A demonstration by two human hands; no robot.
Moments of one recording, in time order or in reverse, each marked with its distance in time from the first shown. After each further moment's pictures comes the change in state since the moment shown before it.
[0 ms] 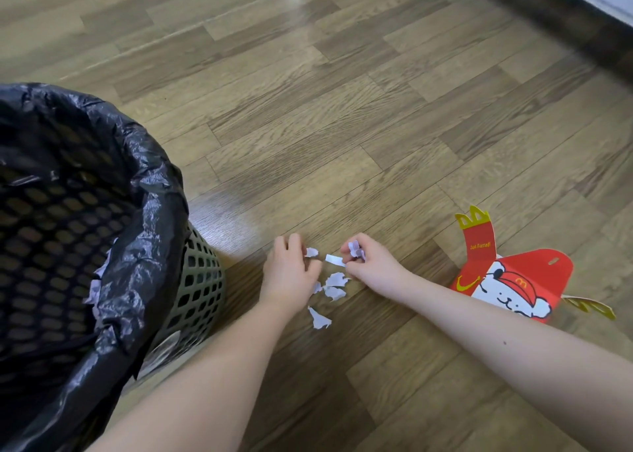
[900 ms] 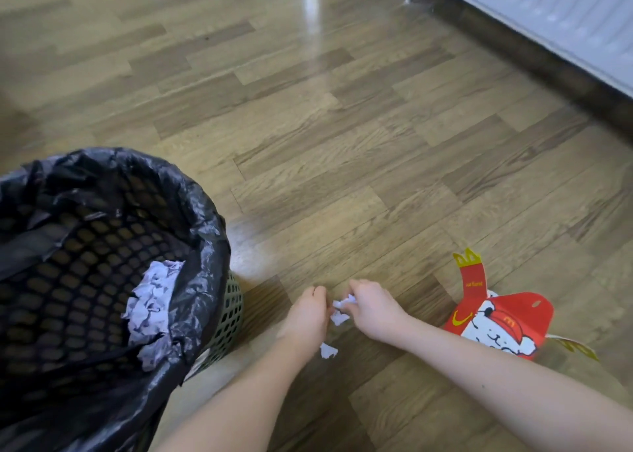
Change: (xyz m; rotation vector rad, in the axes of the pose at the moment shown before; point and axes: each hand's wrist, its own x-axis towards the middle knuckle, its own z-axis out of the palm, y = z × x) left_hand -0.024 0.016 -0.008 0.192 -0.243 0.047; right_hand -0.023 -0.027 0.008 -0.624 -0.002 -0.120
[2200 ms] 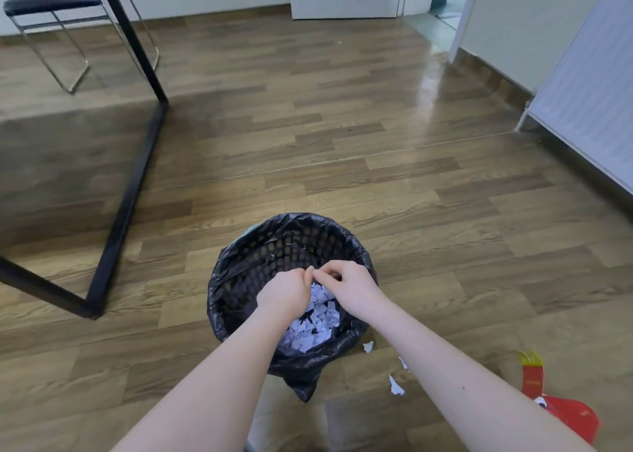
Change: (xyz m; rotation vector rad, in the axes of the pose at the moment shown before) left_hand -0.162 -0.061 -0.232 -0.143 0.309 -0.460; right_hand -0.080 -0.271 -0.100 0.331 -0.072 -0.356
